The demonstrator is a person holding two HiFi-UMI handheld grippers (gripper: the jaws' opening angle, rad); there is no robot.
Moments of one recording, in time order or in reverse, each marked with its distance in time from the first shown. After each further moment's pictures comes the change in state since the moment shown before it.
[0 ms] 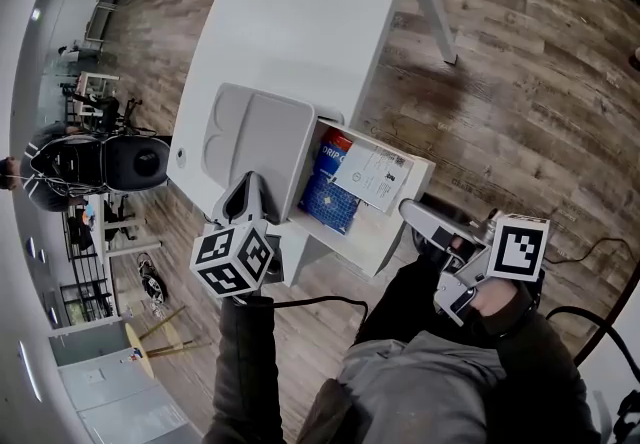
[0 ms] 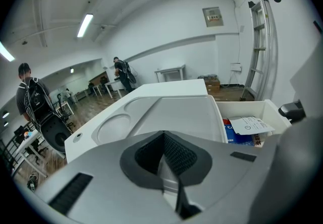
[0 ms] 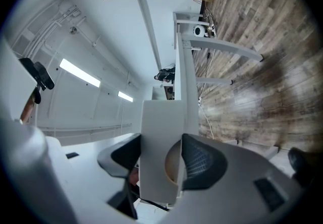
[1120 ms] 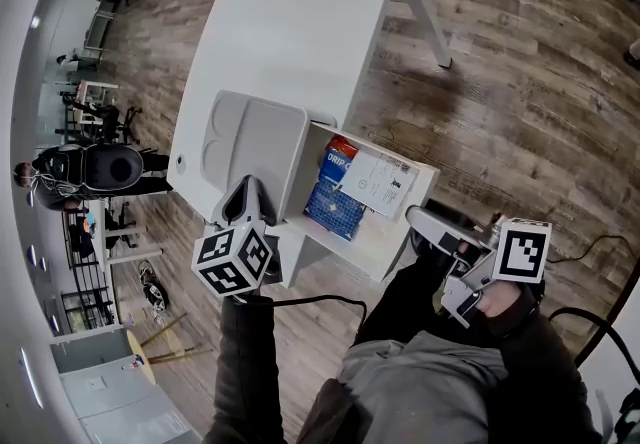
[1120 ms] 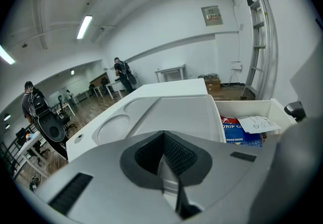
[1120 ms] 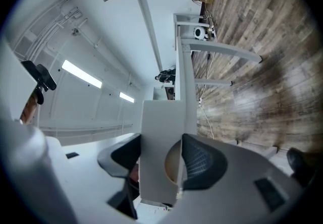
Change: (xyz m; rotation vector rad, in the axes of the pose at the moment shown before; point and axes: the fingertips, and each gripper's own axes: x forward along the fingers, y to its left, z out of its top) left arm -0.002 0.003 0.009 0.013 0.006 0.012; right arm -0.017 0.009 0.002 0.005 -0.010 0.009
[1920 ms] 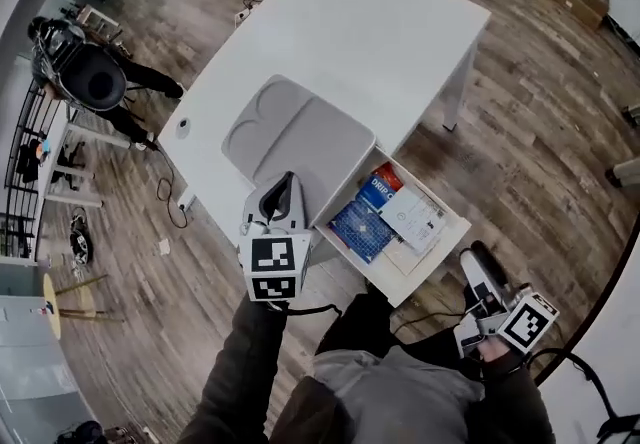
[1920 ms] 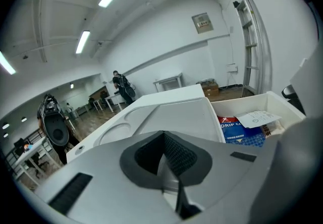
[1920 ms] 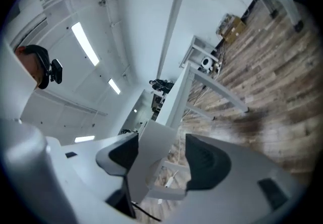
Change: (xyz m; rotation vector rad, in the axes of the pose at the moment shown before) left arm 0.002 0.004 -0.005 0.081 -0.137 0.009; right arm -0.035 -0.006 0.025 -0.370 -0.117 -0.298
